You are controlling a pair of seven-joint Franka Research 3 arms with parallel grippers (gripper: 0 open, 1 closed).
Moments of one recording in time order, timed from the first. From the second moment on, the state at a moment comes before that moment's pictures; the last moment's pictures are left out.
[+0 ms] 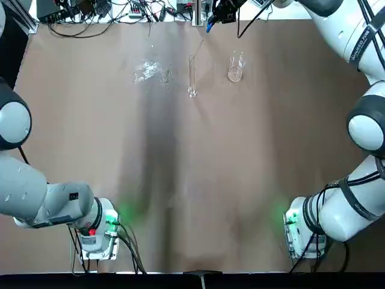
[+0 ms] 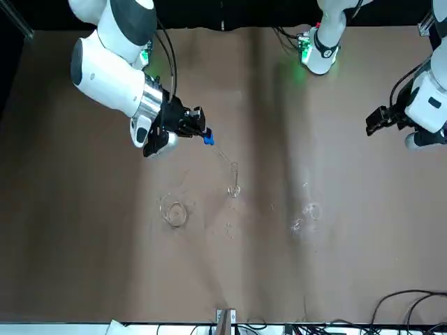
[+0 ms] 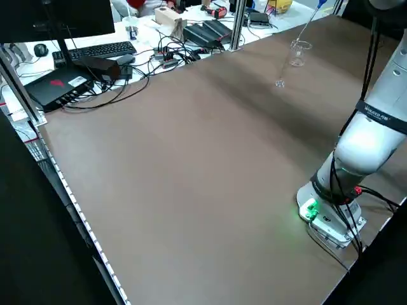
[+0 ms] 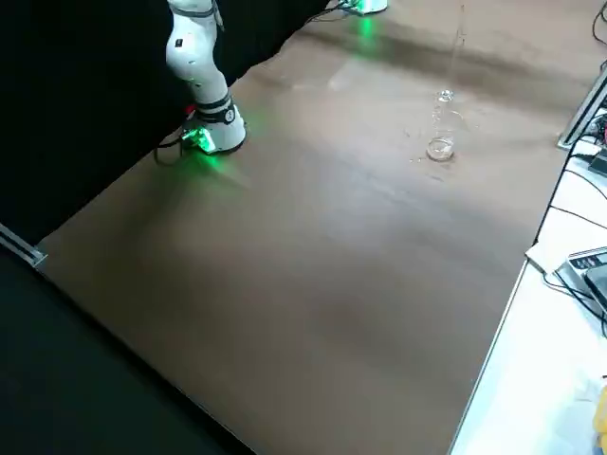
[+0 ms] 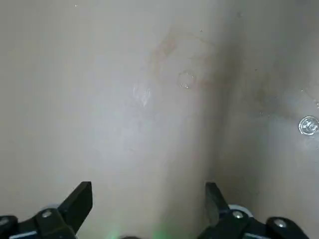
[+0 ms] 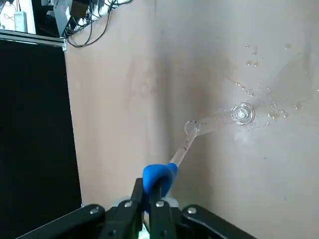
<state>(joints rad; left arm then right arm) 0.12 0.06 -0.26 -1.51 0.04 1.51 -0.26 0.58 0.22 -0.05 -1.61 0.78 2.11 0.25</state>
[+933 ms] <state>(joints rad) 0.12 0.06 -0.26 -1.51 0.04 1.51 -0.26 0.58 0.22 -0.06 -1.59 0.78 2.11 0.25</state>
